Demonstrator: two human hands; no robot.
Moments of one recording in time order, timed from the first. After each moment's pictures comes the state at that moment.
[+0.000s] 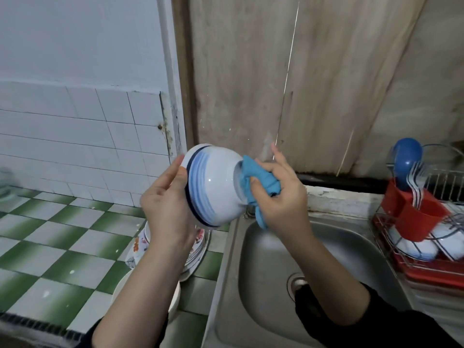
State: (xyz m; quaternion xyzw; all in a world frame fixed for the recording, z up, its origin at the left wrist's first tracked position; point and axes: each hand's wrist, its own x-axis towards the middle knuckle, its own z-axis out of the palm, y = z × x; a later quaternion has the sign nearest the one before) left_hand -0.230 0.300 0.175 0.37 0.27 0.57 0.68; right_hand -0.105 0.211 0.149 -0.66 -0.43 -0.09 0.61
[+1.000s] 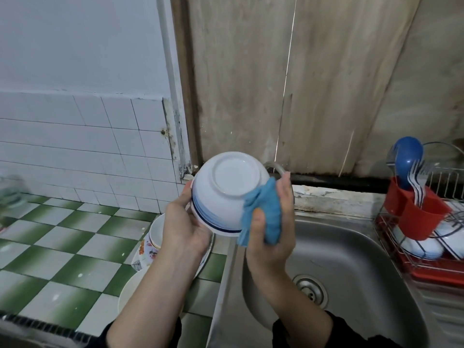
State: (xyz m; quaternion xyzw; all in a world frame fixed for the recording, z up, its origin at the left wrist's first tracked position) left_hand -0.228 0.297 0.166 0.19 0.26 0.38 0.87; right_hand -0.152 0.221 0.093 -0.47 -0.38 -0.25 0.76
